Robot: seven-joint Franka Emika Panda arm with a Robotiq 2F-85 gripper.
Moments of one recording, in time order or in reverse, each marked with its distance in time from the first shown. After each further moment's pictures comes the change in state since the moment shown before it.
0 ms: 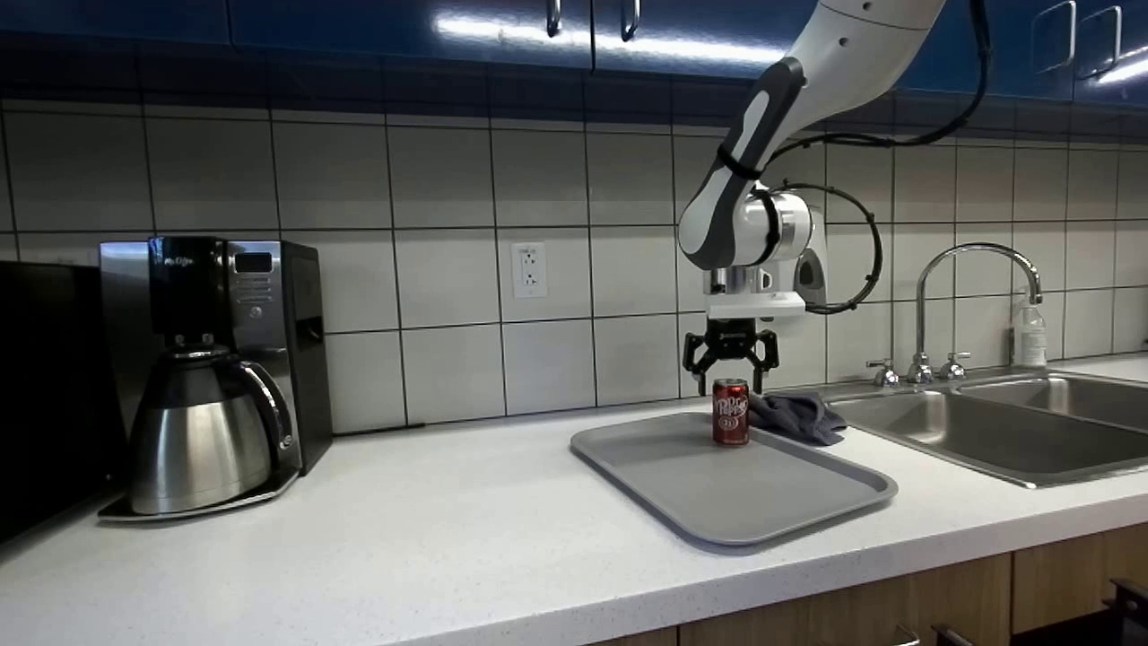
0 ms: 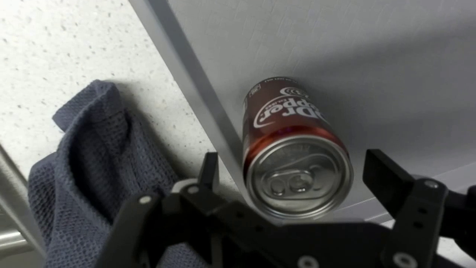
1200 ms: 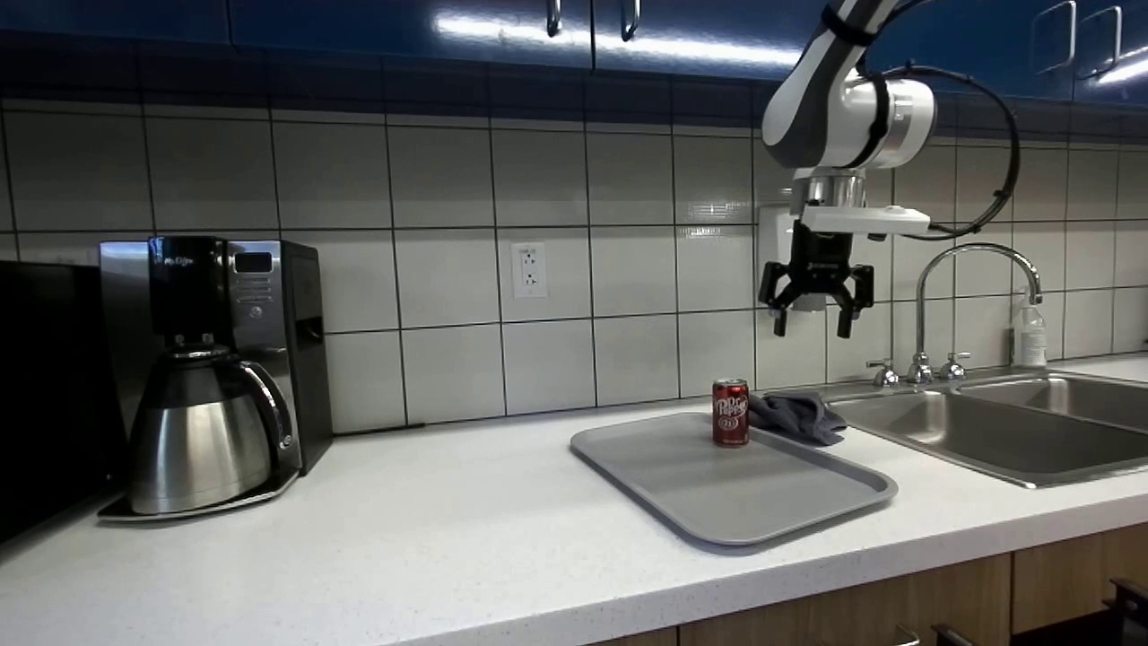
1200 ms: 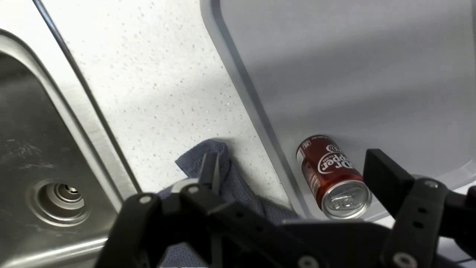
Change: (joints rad) arm -0.095 -0.495 -0.042 -0.383 0.106 -0.113 -0.224
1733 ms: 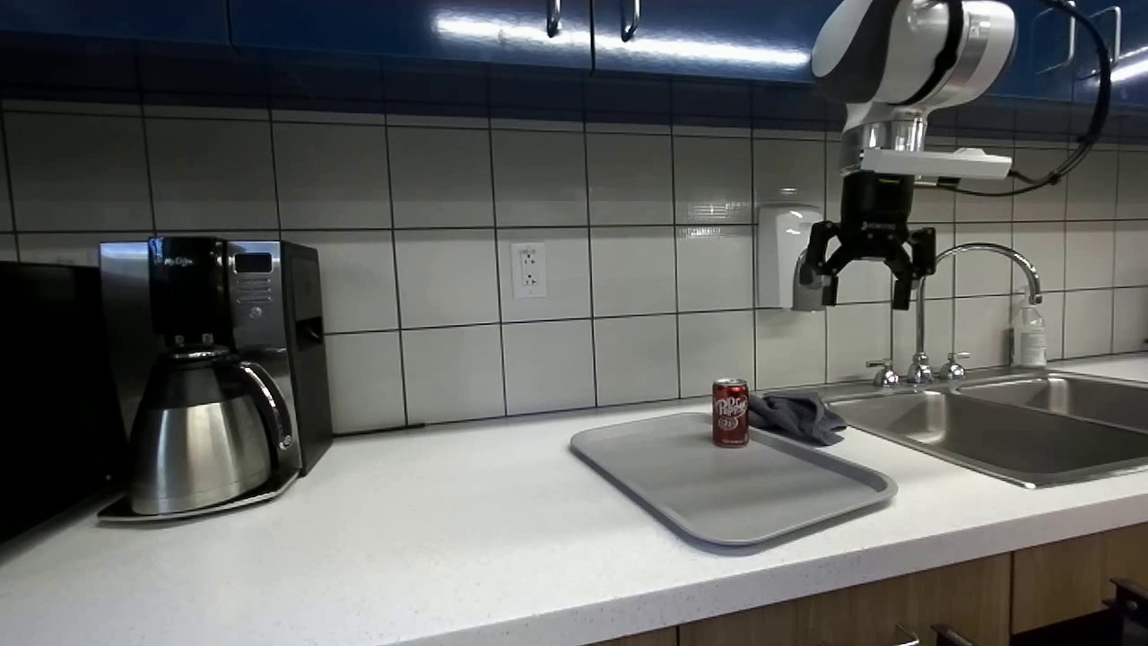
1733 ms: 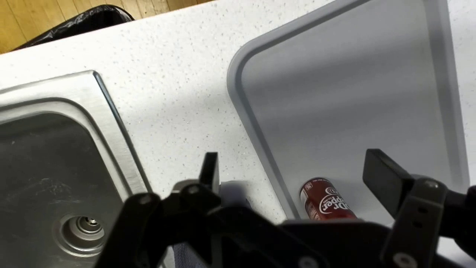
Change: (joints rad) arm -0.021 -0.246 -0.042 -0.117 -0.008 -0.204 -0.056
